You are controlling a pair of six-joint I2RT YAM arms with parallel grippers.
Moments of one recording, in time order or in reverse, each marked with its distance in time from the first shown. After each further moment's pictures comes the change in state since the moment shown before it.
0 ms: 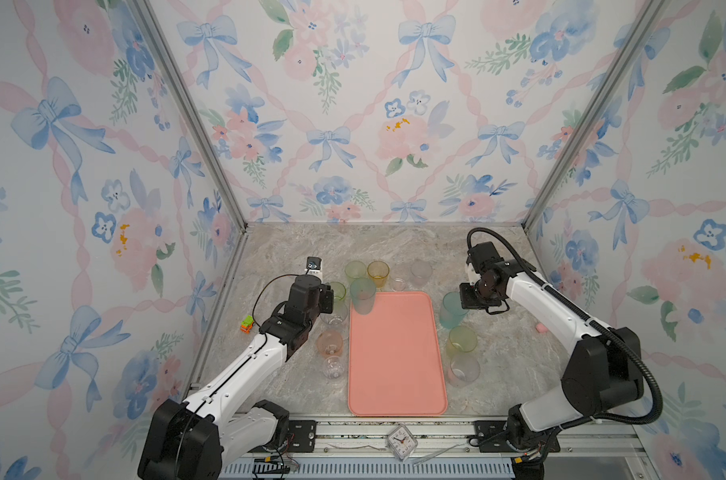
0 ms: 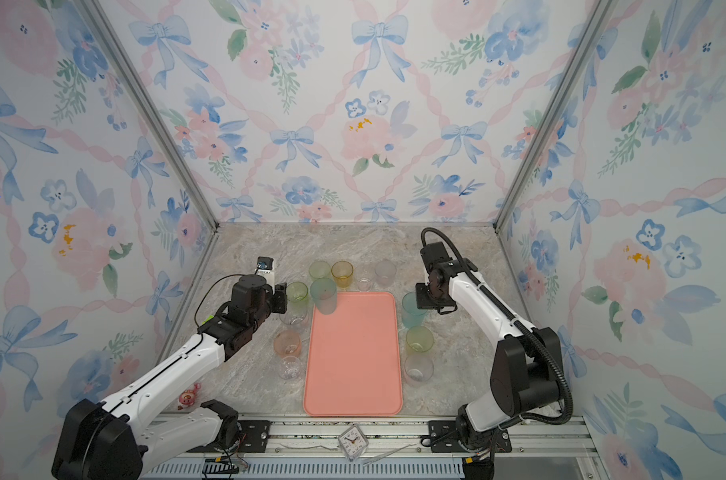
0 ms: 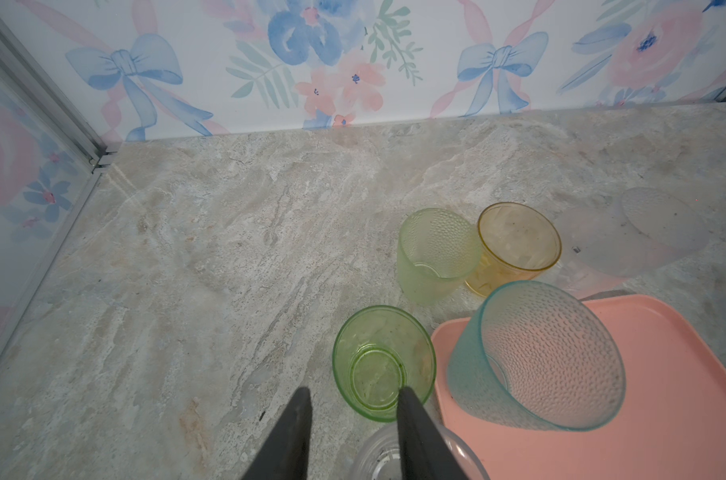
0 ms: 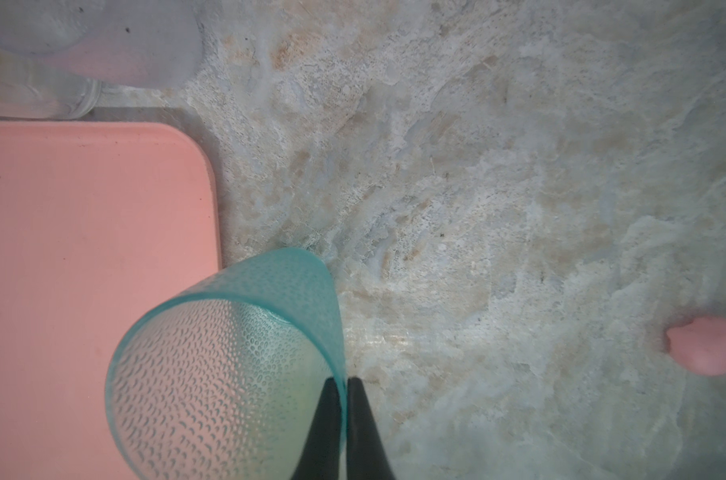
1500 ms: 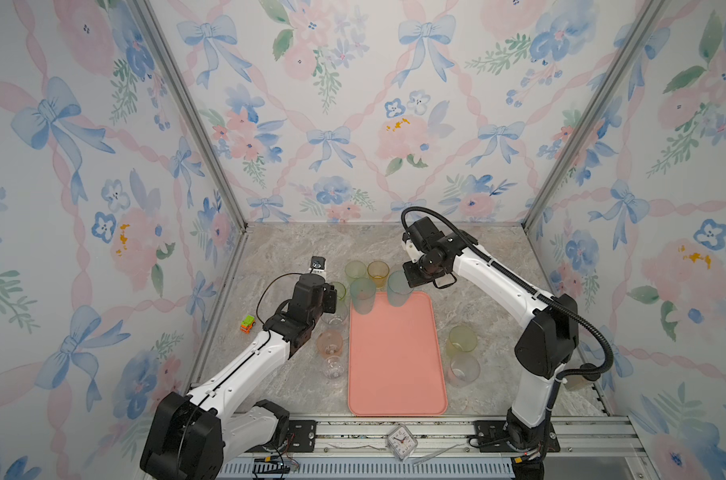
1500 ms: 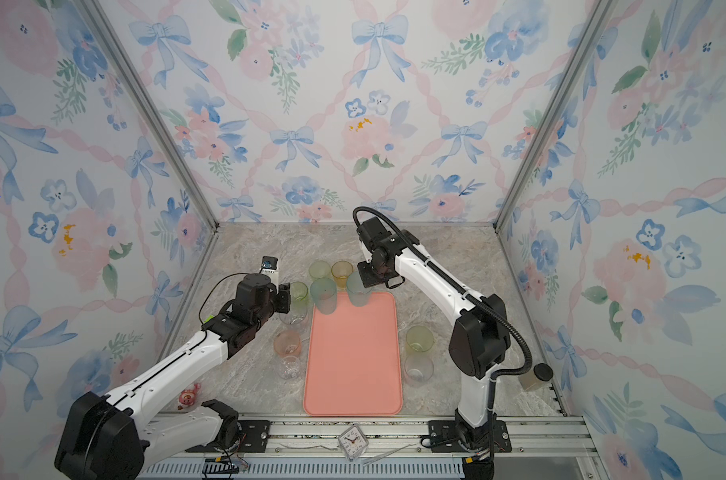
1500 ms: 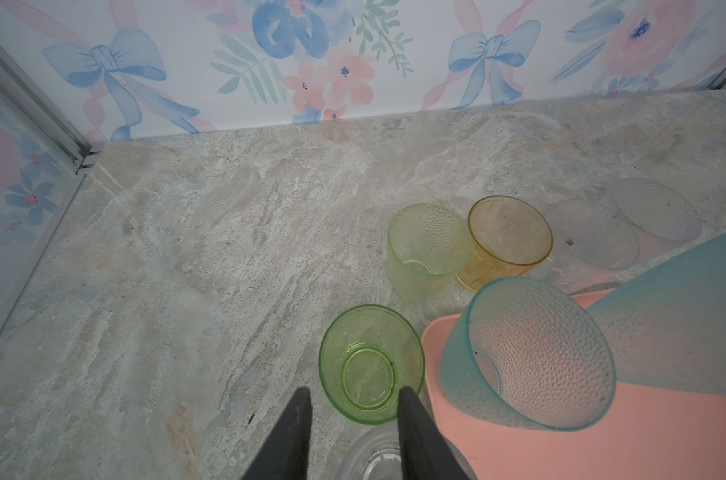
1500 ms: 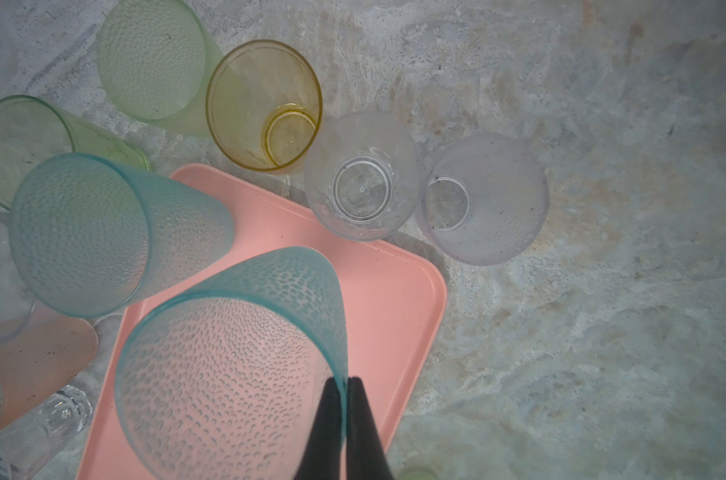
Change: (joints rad) left arm -0.021 0.029 0.014 0.000 0.000 0.000; right arm 0.338 0.354 0.582 -0.108 -0.024 -0.038
